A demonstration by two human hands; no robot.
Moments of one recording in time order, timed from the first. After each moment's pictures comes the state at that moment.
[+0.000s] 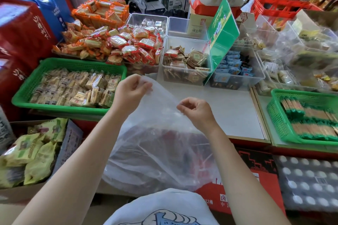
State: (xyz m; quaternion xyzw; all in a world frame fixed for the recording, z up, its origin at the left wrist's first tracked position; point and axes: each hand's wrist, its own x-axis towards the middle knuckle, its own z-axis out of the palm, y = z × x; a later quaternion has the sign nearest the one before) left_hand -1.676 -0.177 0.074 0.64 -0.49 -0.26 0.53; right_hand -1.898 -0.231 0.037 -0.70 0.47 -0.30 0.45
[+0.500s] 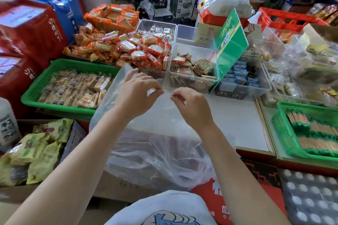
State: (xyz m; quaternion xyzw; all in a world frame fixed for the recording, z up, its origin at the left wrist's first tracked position) left_hand -1.655 -0.178 0.098 0.64 -0.70 0.05 0.32; right_hand -1.845 -0.238 0.070 -0.85 0.37 -0.34 0.16
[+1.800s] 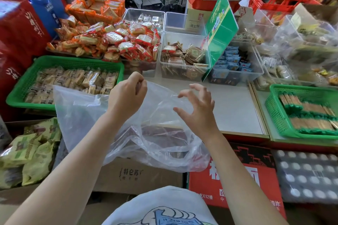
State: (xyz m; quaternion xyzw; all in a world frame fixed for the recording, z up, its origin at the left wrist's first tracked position) left_hand -1.674 -0.172 0.072 0.71 -0.61 -0.02 0.36; right_hand -1.896 -0.208 0.044 -0.81 0.48 -0.30 0.17
